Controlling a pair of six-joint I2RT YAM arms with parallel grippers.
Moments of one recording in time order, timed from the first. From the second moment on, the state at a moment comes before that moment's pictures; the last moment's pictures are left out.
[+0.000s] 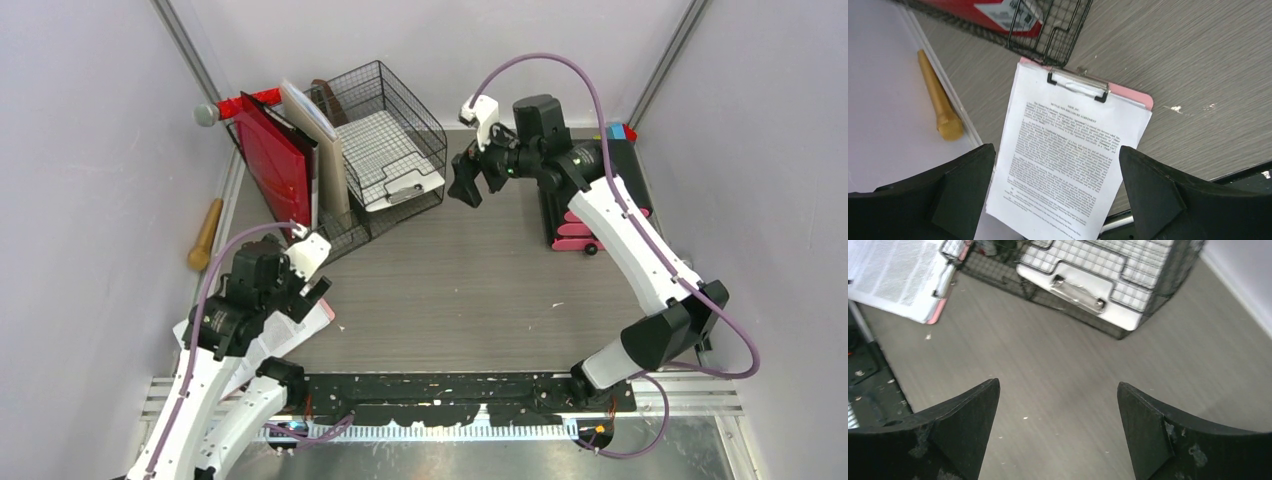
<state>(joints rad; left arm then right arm) -0.33 0.64 0.90 -1.00 -0.13 0.48 0.49 1.53 1.71 -0.74 -0.40 -0.27</state>
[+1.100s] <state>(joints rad) 0.56 0.79 0.69 -0.86 0.12 0.63 0.89 1.55 1.23 -0.48 -0.34 -0.25</state>
